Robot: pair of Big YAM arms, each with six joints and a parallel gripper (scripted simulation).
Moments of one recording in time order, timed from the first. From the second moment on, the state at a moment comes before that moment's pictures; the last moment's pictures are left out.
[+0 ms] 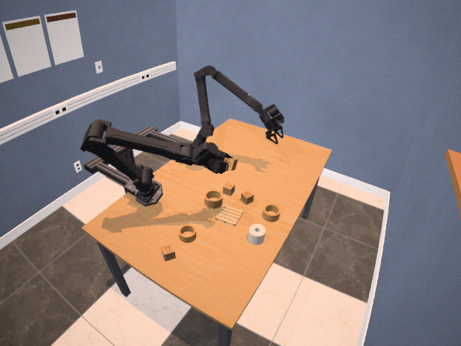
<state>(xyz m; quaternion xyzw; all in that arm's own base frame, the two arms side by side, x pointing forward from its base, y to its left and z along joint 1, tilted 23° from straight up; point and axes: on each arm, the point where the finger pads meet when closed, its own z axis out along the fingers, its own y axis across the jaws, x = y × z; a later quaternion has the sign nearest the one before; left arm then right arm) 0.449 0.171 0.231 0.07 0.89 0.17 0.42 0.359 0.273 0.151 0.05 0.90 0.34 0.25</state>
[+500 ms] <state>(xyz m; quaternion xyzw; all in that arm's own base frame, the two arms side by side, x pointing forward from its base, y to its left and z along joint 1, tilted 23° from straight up) 0.449 0.171 0.231 0.07 0.89 0.17 0.42 0.358 0.276 0.151 0.06 0.88 0.39 0.25</state>
